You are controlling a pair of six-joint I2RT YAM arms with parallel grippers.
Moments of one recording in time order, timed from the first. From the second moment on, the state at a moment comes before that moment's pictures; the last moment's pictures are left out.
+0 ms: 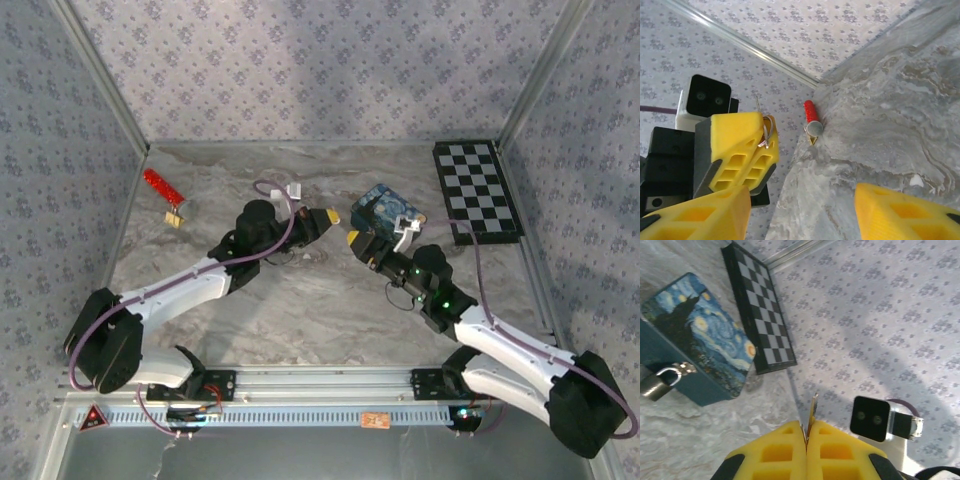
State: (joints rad) left arm -0.74 1.35 0.83 0.39 0.32 -1.12; right arm 0.66 0.94 0.43 0.46 -0.13 1.01
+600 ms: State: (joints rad) left arm -0.79 1.35 0.76 0.57 0.32 -1.26; right arm 0.61 1.03 0.48 0.63 -0.28 1.12
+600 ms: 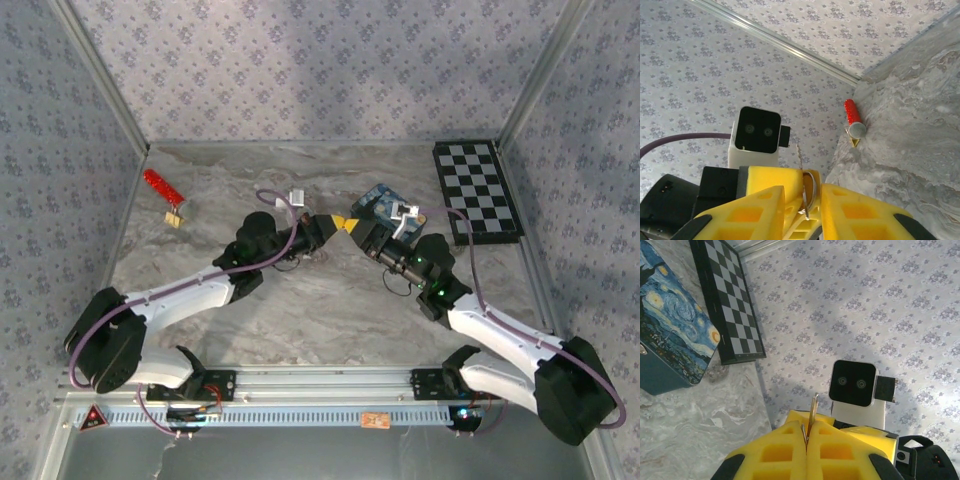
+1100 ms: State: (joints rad) left arm -0.79 1.38 0.74 0.71 0.32 -1.34; right arm 0.61 1.03 0.48 0.65 -0.30 1.11
